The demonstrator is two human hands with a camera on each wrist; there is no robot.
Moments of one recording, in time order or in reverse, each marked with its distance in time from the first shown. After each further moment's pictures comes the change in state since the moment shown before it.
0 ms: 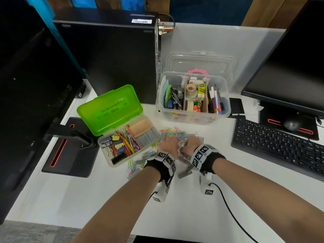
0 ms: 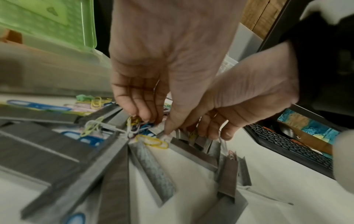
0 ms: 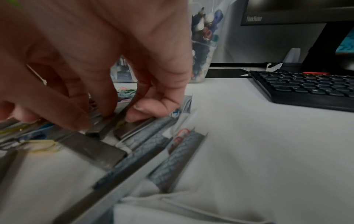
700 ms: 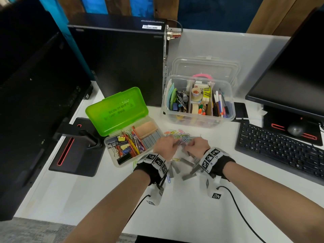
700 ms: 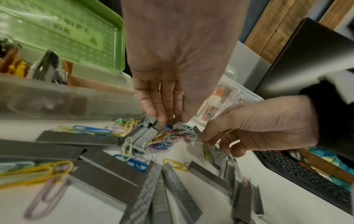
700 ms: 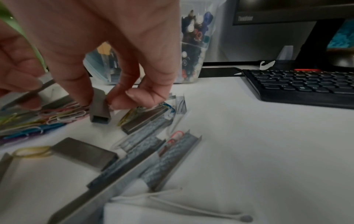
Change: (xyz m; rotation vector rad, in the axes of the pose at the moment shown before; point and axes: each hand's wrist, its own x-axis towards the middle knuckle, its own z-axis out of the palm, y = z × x) left_hand -0.009 -0.047 -0.011 -0.345 0.146 0.186; right_hand -0.022 0.012 -0.008 0.431 0.085 -0.092
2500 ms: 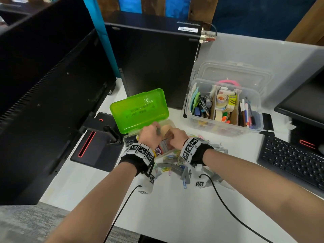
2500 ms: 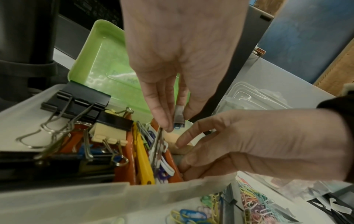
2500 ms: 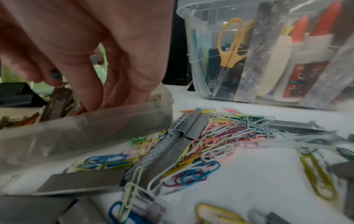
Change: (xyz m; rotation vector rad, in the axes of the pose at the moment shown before) left_hand -0.009 -0.085 -0.077 -0.141 0.156 -0.298; right_hand 0.030 -0.119 0.070 -0.062 -0.161 -0.300
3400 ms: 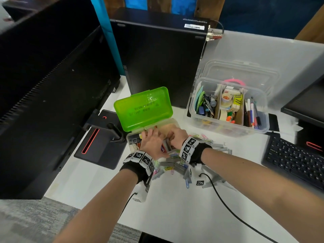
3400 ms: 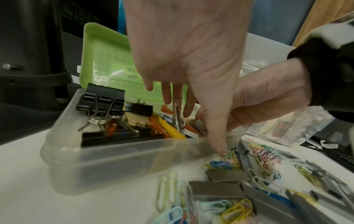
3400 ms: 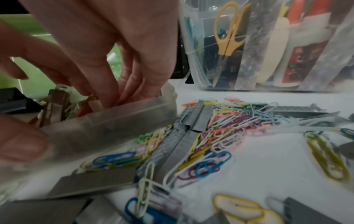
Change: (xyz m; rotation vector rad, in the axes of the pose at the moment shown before) left_hand -0.021 -0.020 0.024 0.587 -0.111 0.182; right_hand 0.000 -0.007 0.009 -0.127 0.040 -0.006
